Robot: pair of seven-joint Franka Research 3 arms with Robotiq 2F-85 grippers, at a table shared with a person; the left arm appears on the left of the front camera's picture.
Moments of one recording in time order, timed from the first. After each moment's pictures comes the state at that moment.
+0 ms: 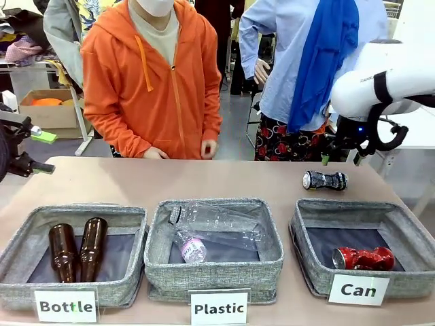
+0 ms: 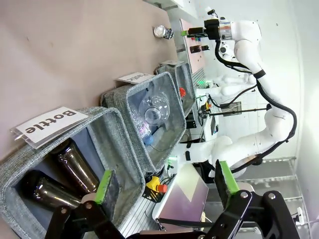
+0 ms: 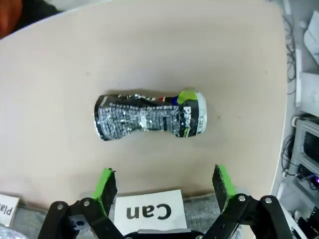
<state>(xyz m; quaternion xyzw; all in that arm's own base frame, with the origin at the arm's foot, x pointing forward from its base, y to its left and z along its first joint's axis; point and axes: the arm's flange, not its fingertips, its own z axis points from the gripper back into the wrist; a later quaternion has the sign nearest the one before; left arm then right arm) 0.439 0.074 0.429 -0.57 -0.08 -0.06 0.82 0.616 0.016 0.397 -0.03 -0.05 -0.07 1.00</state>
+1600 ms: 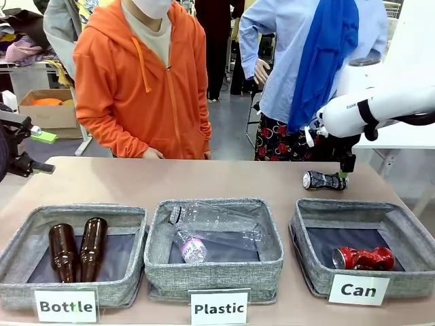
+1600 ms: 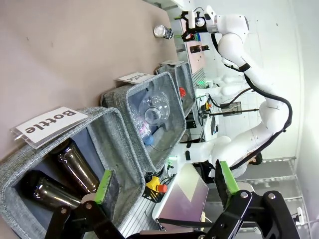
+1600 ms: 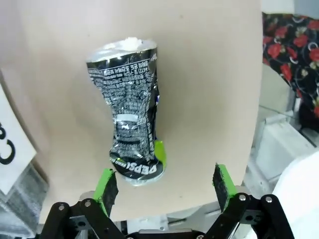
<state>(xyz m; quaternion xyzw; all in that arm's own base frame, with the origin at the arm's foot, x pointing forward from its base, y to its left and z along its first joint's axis) 0.439 0.073 0.429 -0.57 -0.08 -0.06 0.82 0.657 0.004 0.350 -0.11 0.00 0.65 0.75</state>
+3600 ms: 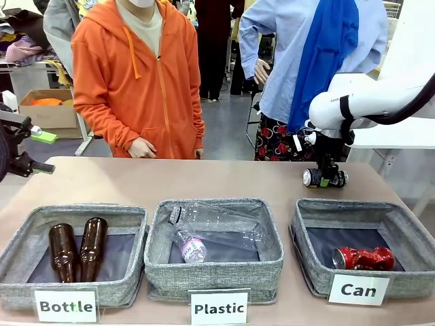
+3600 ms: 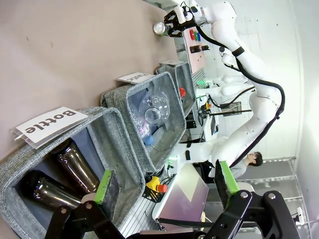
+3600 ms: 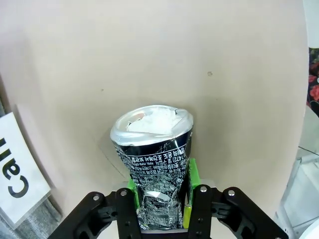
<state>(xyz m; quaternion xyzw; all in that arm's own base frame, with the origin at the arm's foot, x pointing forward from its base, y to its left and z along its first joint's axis) 0.439 0.073 0.429 -0.57 -0.08 -0.06 0.82 0.692 0.019 0.304 0.02 0.03 0.65 0.76</state>
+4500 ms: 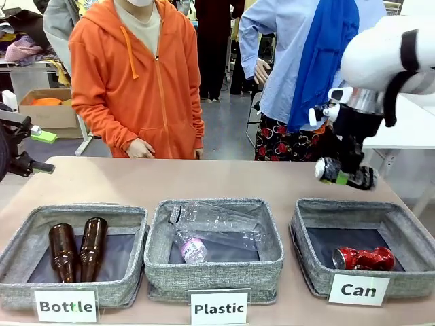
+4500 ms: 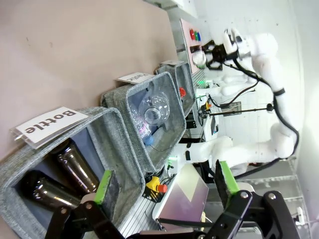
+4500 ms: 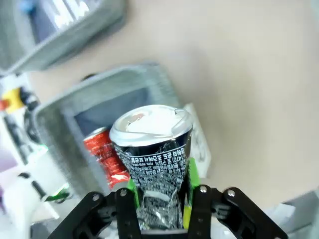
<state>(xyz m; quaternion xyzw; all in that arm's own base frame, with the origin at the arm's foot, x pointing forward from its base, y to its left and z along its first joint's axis) 0.439 0.074 0.429 -0.57 -0.08 -0.06 0.82 0.499 0.064 0.451 0.07 0.03 0.56 0.82</state>
